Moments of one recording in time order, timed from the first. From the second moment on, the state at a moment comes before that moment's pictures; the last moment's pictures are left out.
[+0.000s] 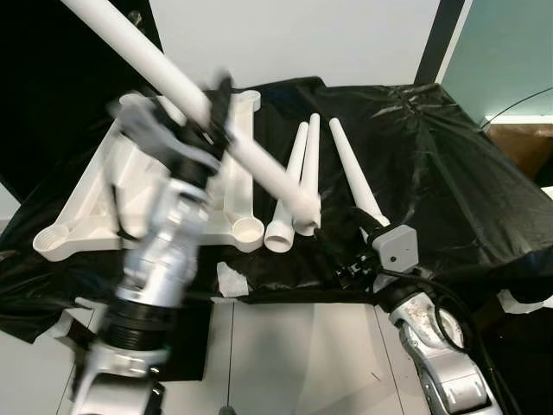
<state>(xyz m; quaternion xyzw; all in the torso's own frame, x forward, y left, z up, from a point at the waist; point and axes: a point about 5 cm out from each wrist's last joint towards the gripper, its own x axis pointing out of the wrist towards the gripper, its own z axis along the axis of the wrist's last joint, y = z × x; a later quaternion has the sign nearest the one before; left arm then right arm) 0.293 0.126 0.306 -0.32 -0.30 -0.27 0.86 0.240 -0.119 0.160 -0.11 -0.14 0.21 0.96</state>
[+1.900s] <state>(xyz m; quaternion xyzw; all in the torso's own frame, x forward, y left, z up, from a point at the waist) 0.308 0.154 0.258 0.06 -0.29 -0.09 0.95 0.235 -0.134 0.144 -0.08 -0.11 0.12 0.98</state>
